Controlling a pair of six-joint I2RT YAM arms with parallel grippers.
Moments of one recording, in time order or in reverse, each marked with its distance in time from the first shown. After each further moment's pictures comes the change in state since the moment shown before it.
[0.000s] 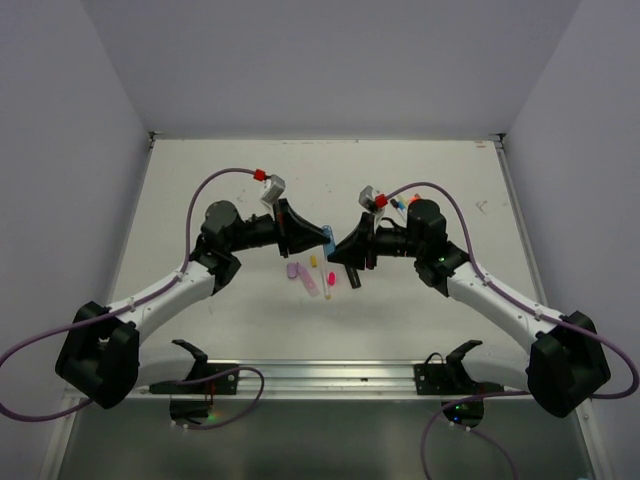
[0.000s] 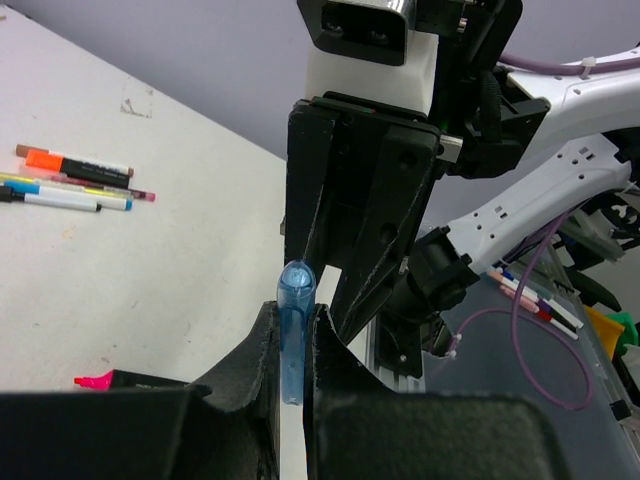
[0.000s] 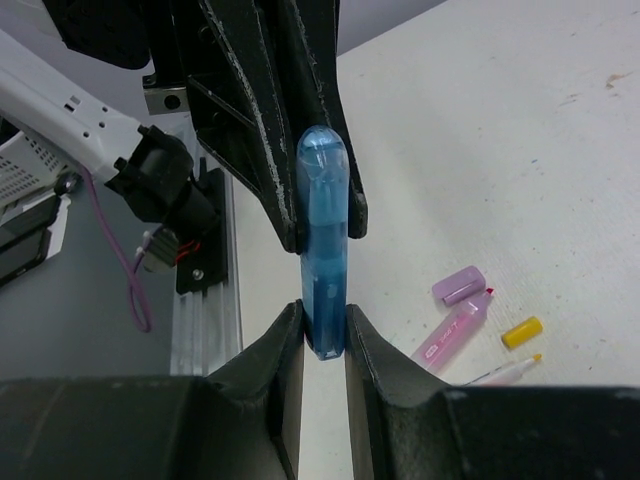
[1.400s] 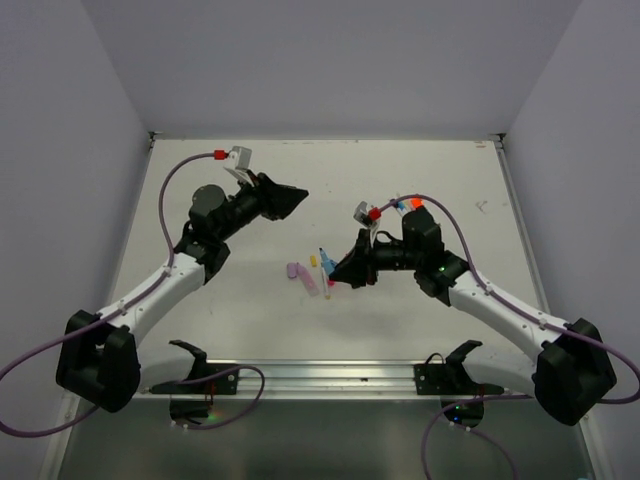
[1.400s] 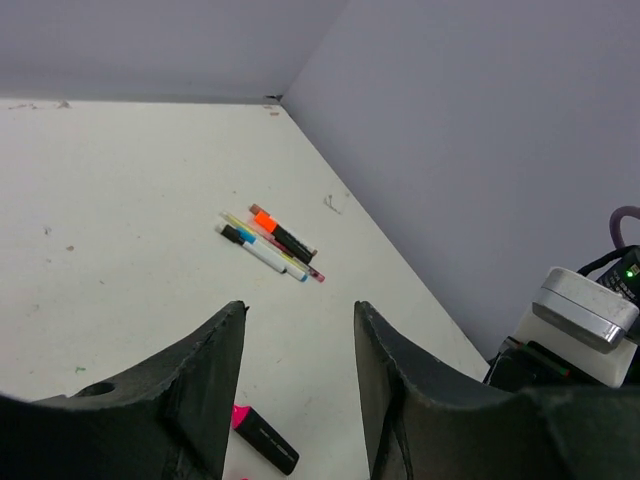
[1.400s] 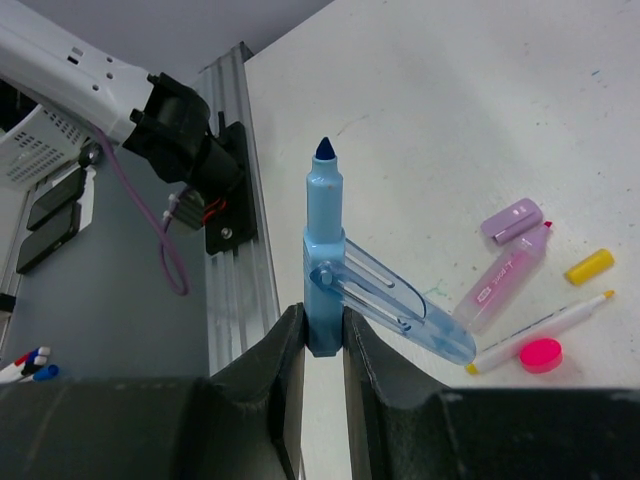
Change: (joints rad) left arm 0.107 -0.007 0.090 -0.170 -0.430 -0.059; right arm 0.050 -0.057 -0.050 -0.109 0.033 0.027
